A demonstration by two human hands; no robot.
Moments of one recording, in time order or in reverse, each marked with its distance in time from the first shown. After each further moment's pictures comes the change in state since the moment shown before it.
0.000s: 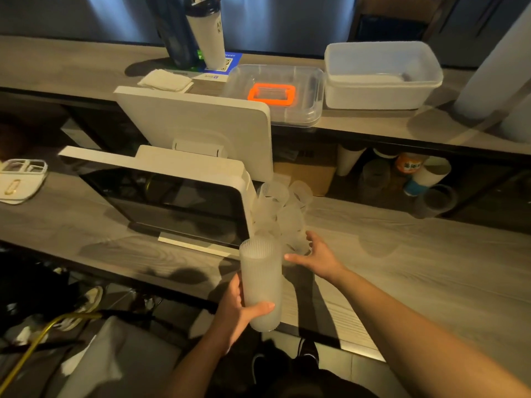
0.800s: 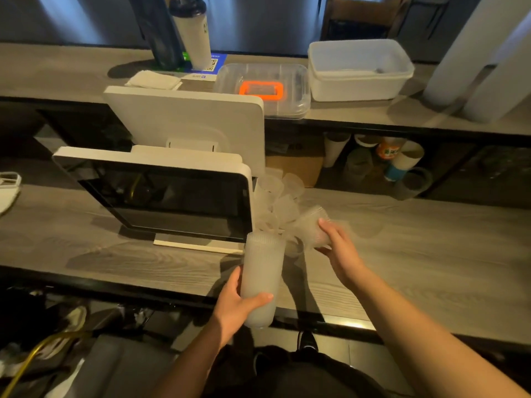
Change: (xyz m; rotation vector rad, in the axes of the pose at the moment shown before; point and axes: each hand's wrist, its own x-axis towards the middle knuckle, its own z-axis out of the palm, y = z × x) left_hand -0.006 -0.009 -0.033 0.102 -0.067 0.021; right_hand -0.062 -0.014 0.004 0.664 0.266 0.012
